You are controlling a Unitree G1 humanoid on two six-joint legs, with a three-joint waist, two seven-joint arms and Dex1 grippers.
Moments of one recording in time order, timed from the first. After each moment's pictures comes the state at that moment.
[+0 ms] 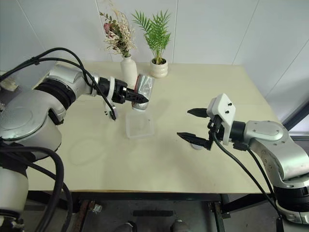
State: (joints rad) left arm -1.78 0.58 -1.44 1.25 1.77 -0.46 1.30; right arm -0.53 -0.81 -0.11 -0.38 0.57 0.63 0.92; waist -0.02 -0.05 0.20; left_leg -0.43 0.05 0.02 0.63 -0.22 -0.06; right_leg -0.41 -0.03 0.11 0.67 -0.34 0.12
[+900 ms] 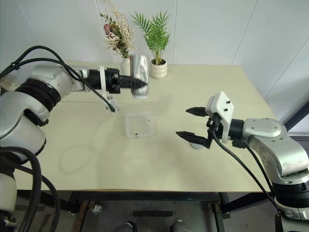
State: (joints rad) left arm -1.71 0.72 -1.13 1.17 1.47 -0.60 1.10; right arm -0.56 -0.81 -0.08 -0.35 0.57 0.63 0.93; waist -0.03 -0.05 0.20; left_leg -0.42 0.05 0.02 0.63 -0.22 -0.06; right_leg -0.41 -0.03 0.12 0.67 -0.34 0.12
